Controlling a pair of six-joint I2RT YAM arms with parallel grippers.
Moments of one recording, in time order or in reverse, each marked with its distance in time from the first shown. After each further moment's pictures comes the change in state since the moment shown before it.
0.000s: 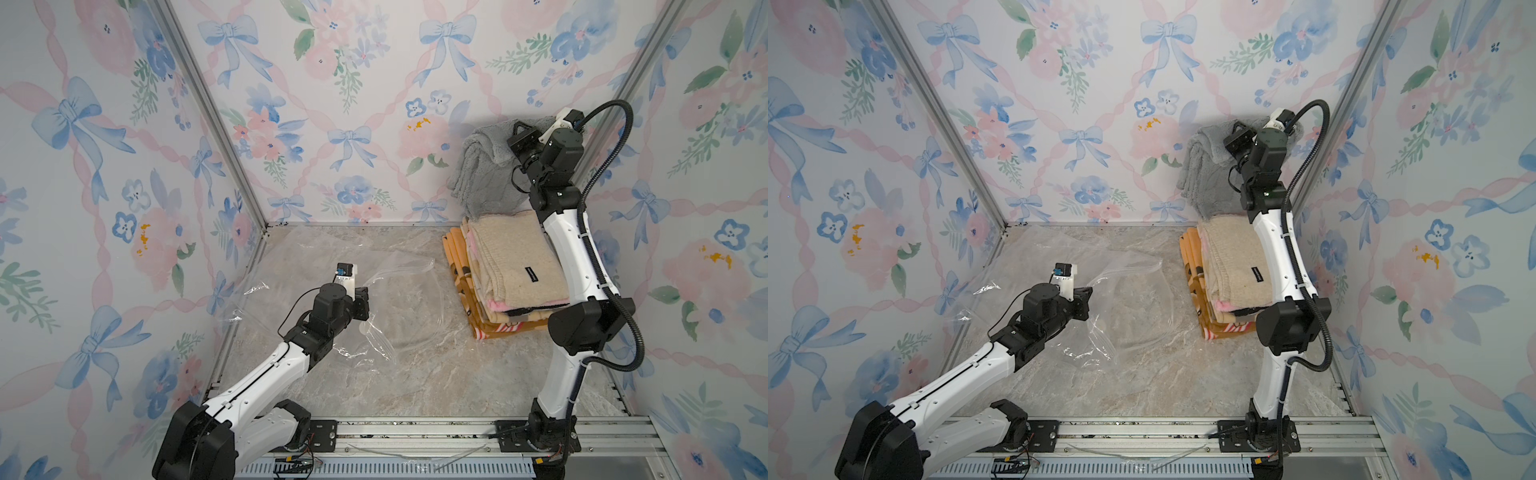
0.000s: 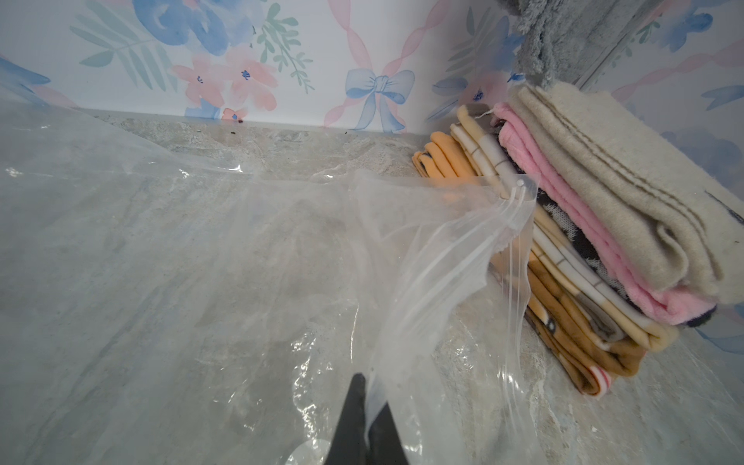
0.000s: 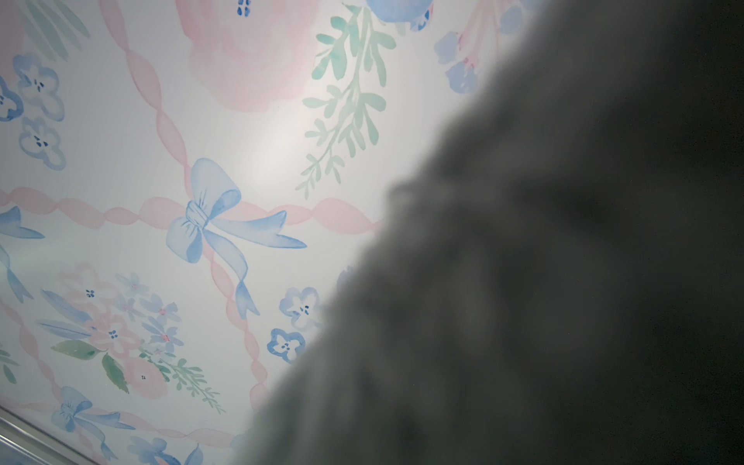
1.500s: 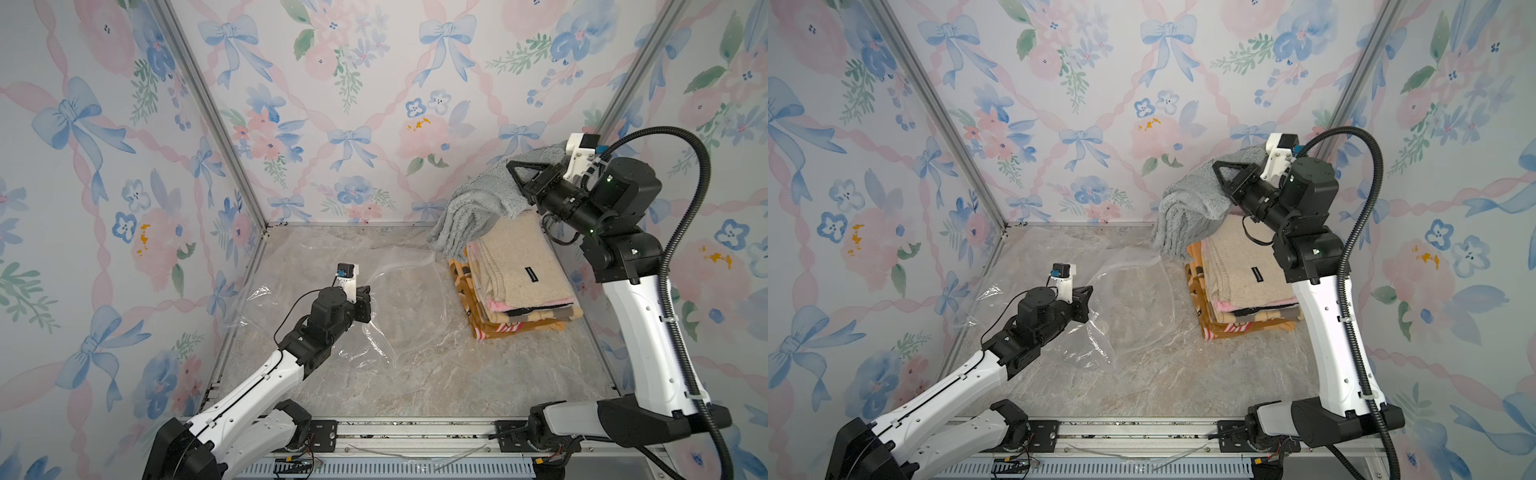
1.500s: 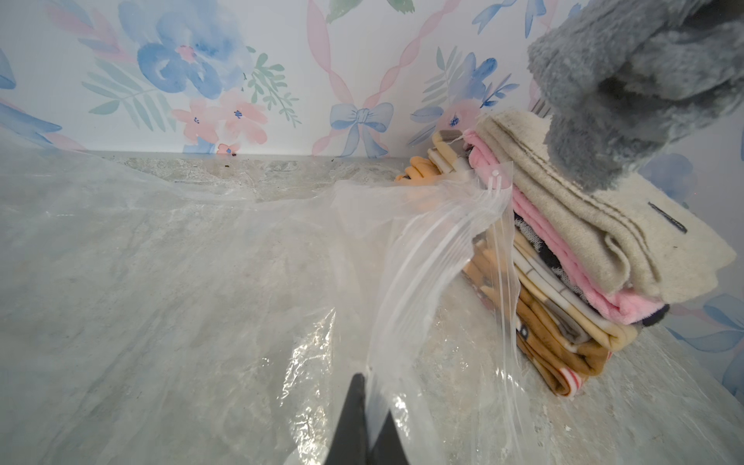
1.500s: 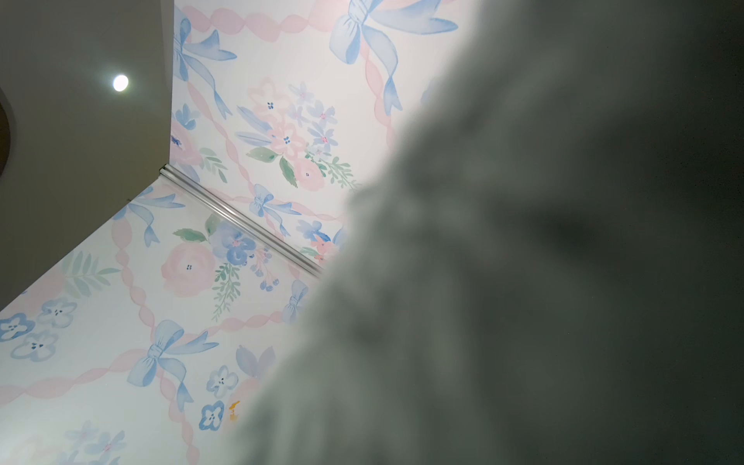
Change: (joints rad) left arm -0.073 -0.098 0.019 -0.049 -0.069 0.007; right arm 0.076 -0.605 -0.401 -0.315 -0.411 0.102
